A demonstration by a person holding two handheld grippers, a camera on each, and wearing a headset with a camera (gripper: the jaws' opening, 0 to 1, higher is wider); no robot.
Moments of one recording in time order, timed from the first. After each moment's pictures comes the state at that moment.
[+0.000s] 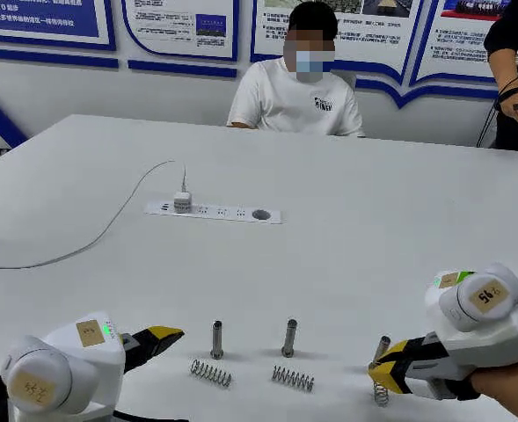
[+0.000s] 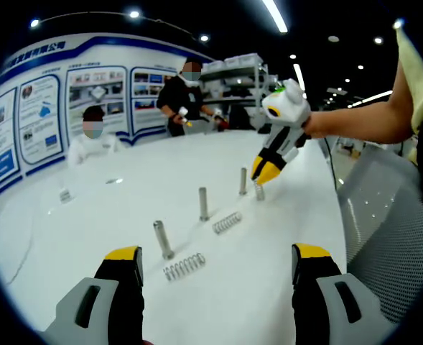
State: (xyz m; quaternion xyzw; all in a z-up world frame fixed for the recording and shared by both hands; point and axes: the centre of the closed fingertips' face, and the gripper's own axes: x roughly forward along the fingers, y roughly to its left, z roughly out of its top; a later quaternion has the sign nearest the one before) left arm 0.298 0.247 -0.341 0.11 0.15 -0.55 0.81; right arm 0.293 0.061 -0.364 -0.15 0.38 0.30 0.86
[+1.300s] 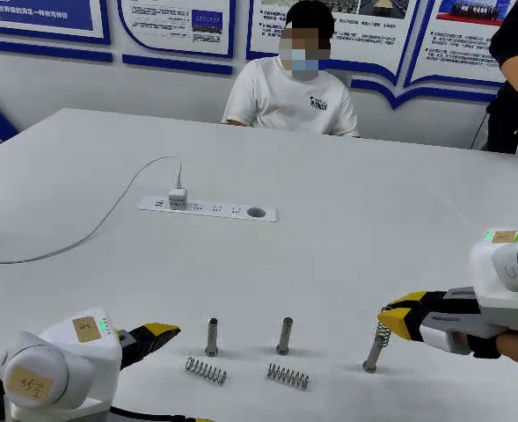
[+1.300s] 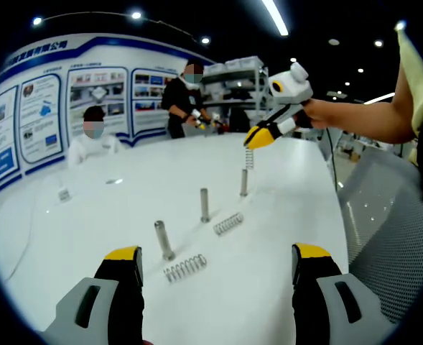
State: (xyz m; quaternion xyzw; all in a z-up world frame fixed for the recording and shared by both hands) left arm 0.302 0.247 -0.342 0.10 0.15 -0.56 0.81; right arm 0.319 0.049 -0.291 -0.12 0.28 0.26 0.92
